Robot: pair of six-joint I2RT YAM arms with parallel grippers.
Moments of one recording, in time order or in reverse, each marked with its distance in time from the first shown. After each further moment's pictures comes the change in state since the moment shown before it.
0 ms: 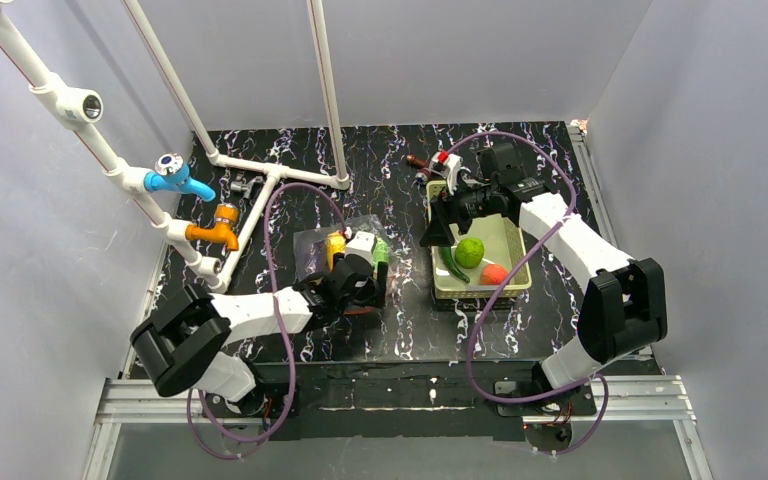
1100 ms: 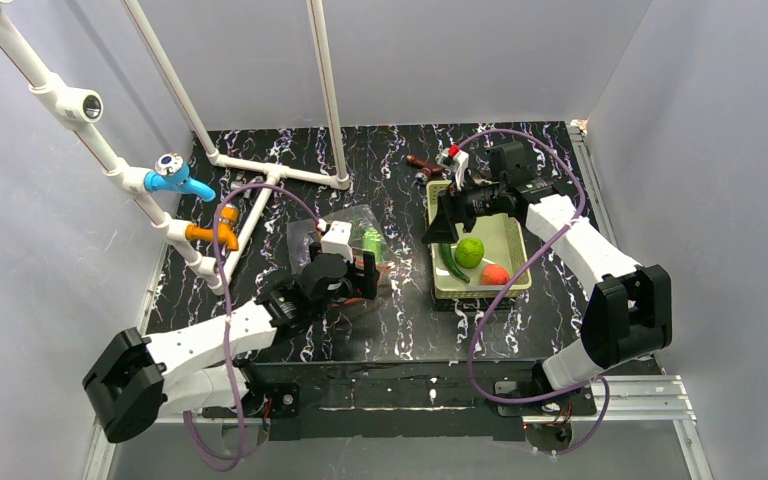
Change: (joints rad) left arm 0.000 -0.280 -0.025 -0.049 -0.105 0.014; right arm -0.039 -0.031 -0.014 0.023 -0.073 0.090
